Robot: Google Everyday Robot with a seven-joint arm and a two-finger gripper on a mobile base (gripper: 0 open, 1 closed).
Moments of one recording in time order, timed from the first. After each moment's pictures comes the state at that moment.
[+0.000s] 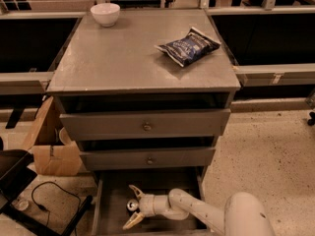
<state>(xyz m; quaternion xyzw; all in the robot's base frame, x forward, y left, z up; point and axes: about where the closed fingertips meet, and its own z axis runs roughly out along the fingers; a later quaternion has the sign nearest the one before) 0.520 0.141 0.202 -0.56 0.57 0.38 0.47</state>
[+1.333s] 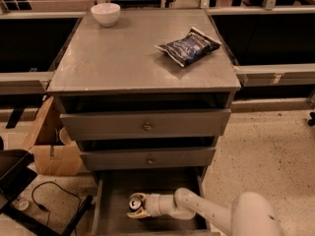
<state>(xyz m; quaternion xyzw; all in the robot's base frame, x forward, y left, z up) 0.522 0.114 0.197 -0.57 0.58 0.36 0.45</state>
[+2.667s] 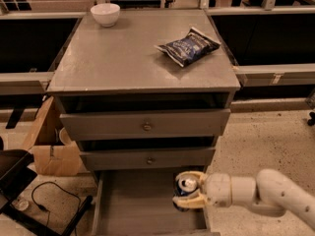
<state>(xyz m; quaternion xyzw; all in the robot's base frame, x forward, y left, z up) 0.431 -0.079 0.577 -0.48 0.63 0.40 0.46</state>
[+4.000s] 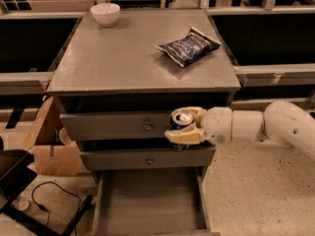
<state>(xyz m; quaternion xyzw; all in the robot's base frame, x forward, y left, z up) 0.523 -0.059 0.784 -0.48 0.63 0.35 0.51</state>
